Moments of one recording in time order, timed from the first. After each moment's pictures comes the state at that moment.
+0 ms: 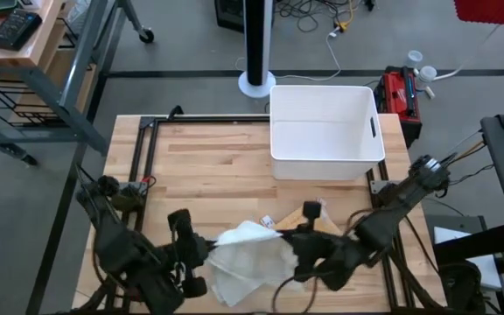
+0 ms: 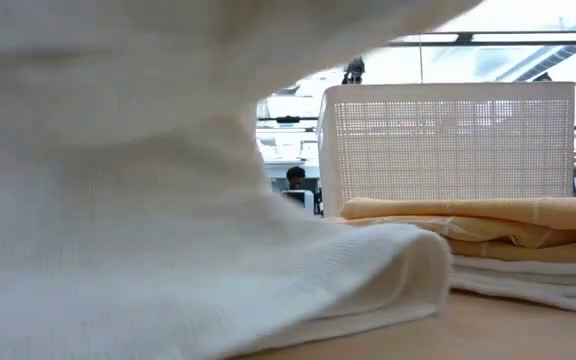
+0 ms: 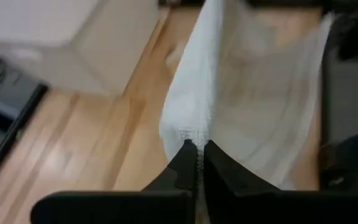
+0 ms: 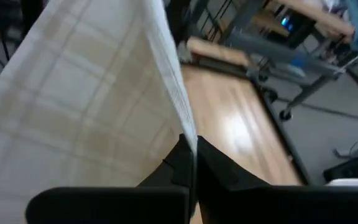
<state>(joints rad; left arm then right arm) -0.84 1.87 2.20 -1.57 -0.79 -0.93 0.69 1.67 1.65 -0.79 0.86 0.27</state>
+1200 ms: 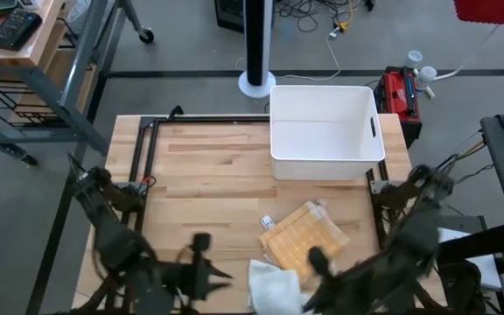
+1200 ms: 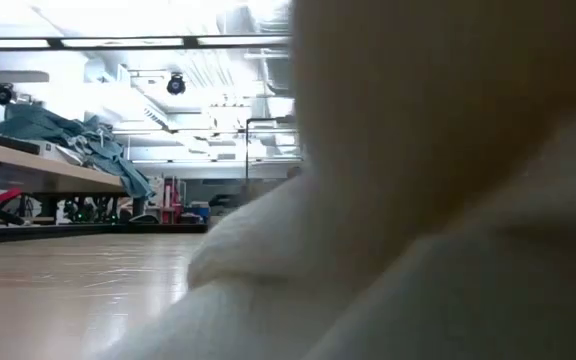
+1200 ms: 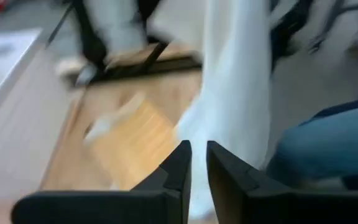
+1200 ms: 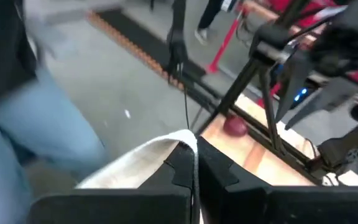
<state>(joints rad) -0.86 1.75 1.99 -0.92 -0.69 -0.40 0.85 1.73 2.12 -0.82 0.29 -0.16</state>
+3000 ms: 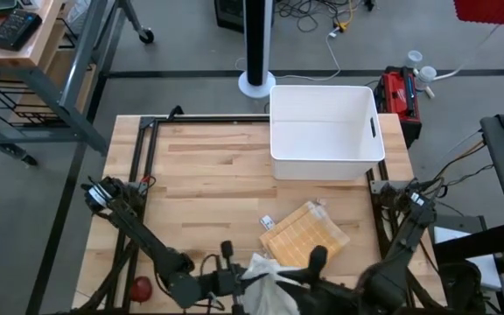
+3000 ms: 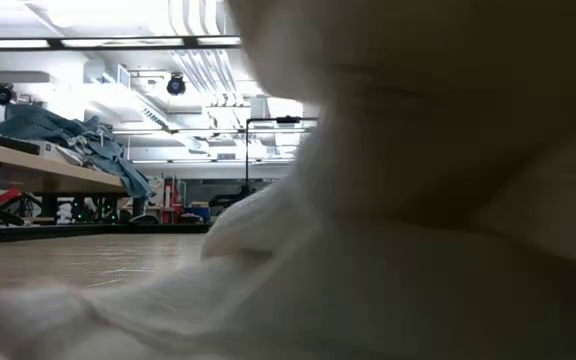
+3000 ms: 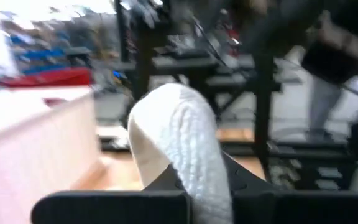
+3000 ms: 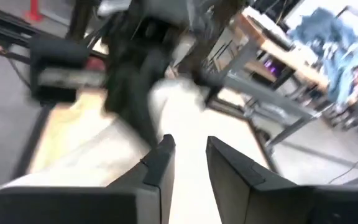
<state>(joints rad) -0.77 1.90 1.33 0.59 -0.97 0.04 0.89 2.00 2.12 -0.93 1.08 0.23</state>
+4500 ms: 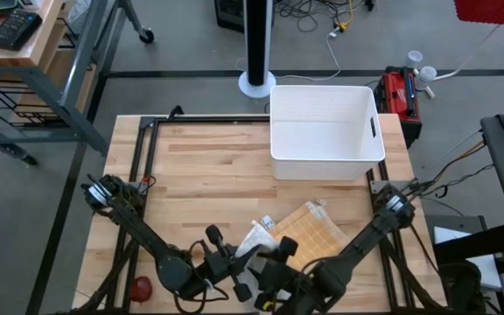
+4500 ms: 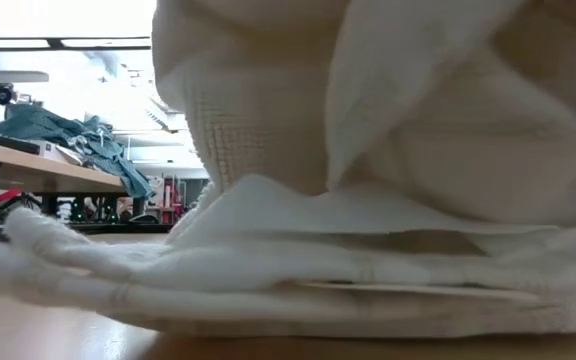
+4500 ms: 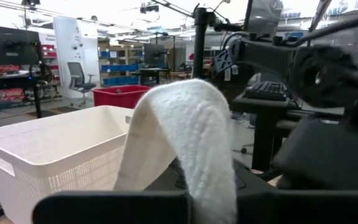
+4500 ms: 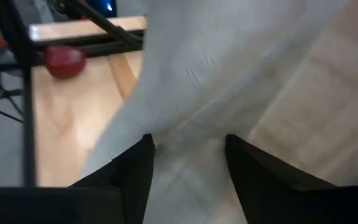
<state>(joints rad) -0.76 1.88 1.33 0.96 -1.25 0.31 0.72 2.11 1.97 -0.81 0.94 0.79</state>
